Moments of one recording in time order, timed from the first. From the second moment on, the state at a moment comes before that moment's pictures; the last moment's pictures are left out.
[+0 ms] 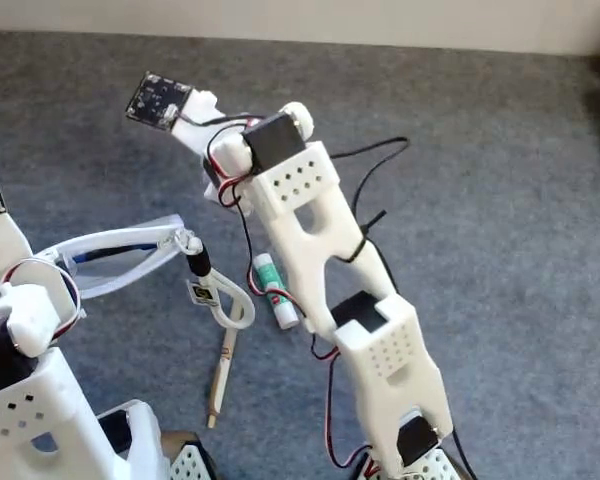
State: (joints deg) left arm -32.1 -53.7 26.3 90.3 2.8; right arm -38.5 33.9 -66.1 100.1 37.6
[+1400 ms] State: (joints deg) left arm -32.1 -53.7 26.3 90.3 2.8; right arm -47.6 -14.6 -23.0 91.1 30.6
